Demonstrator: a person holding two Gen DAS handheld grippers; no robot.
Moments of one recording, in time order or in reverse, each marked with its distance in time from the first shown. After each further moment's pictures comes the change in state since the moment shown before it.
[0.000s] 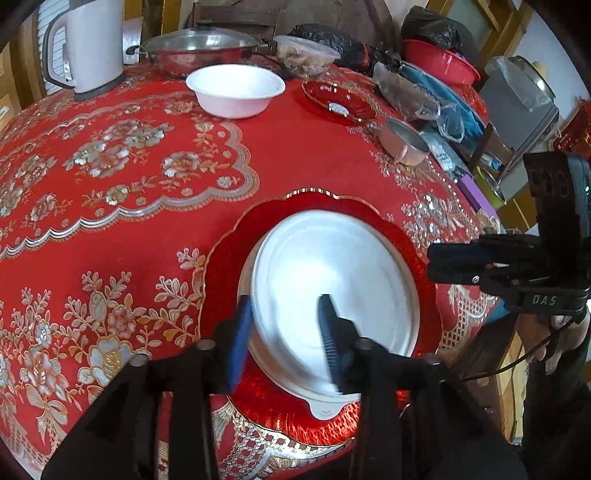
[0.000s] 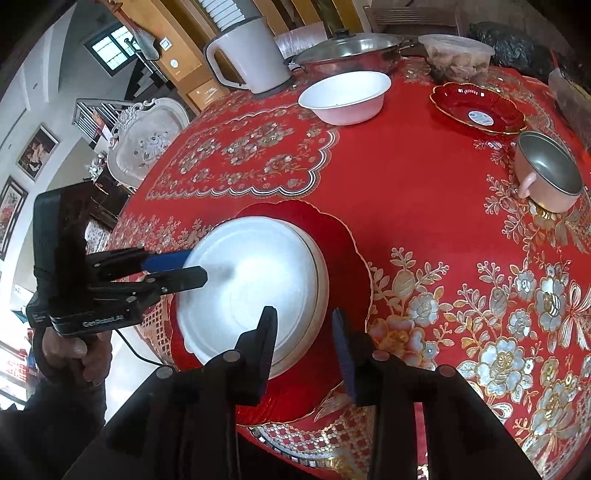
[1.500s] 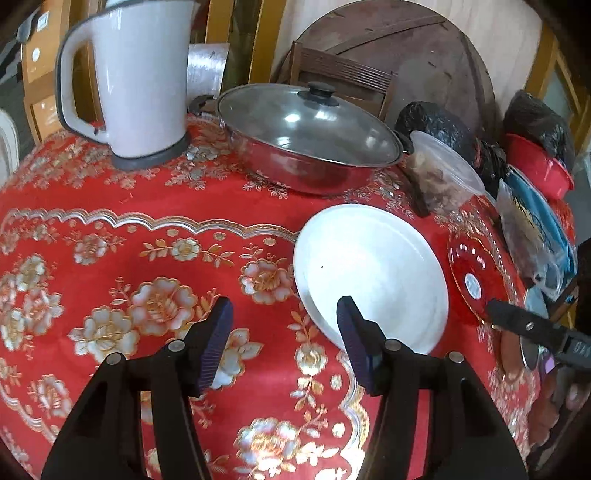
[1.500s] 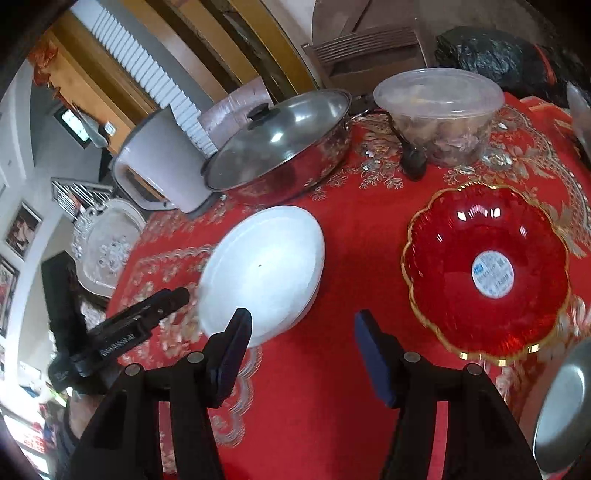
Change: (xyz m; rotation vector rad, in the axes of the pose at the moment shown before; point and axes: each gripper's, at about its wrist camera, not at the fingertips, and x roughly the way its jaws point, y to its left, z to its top) left arm 0.094 0.116 0.208 -0.256 -0.195 0.217; right arm 0.081 -0.117 0.234 0.164 -0.176 -0.026
